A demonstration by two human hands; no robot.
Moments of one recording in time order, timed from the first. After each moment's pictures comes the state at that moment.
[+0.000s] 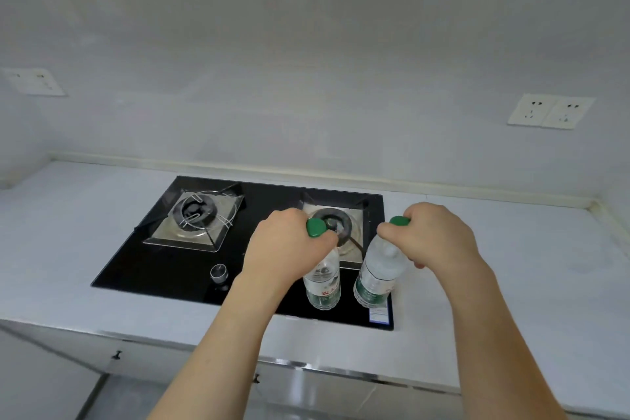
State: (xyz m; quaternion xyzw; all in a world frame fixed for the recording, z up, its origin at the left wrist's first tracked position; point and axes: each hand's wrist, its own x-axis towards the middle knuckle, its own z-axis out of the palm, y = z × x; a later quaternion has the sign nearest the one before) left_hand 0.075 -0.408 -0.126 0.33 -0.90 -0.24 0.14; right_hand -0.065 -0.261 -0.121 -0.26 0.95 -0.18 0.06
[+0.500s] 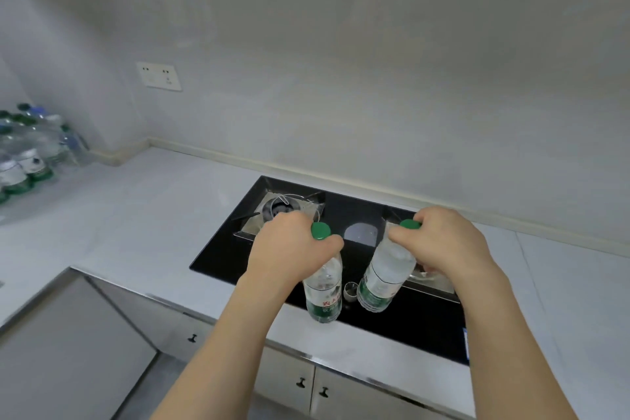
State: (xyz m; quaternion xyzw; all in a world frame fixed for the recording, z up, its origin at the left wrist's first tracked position) left_hand 0.215 -0.548 -0.128 0.39 -0.87 -0.24 0.17; right_hand 0.047 -0.415 -0.109 -0.33 0.92 -0.18 0.08
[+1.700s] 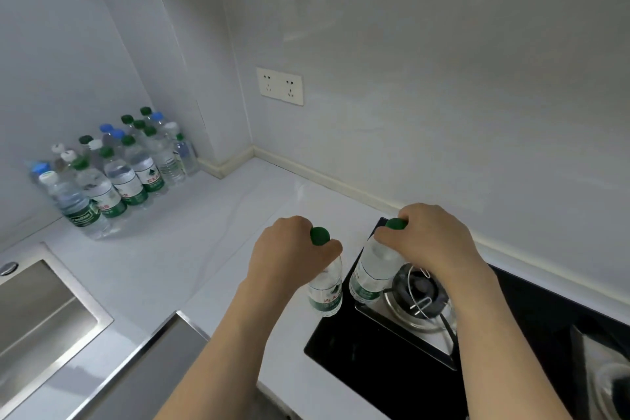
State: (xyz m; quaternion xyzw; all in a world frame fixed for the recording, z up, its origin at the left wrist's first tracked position) left_hand 0.314 -0.893 -0.142 0.56 -0.79 -0.21 0.15; right_hand 0.126 -0.824 -0.130 -0.50 0.84 -0.18 0.11
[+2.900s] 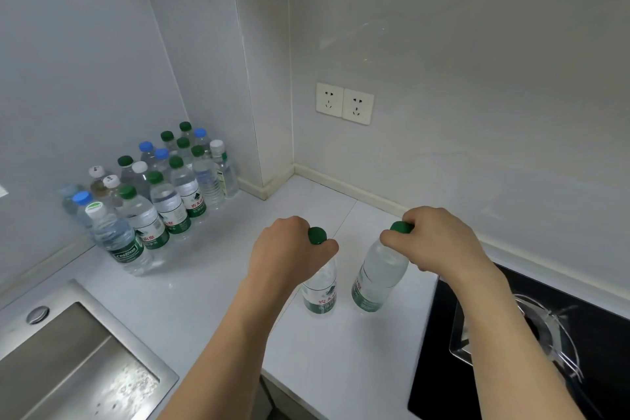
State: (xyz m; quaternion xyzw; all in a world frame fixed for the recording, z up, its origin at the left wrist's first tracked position) left_hand 0.464 -1.073 -0.147 0.54 -0.80 -0.22 0.15; right_hand 0.274 -0.983 -0.123 -0.48 0.85 -0.17 0.10
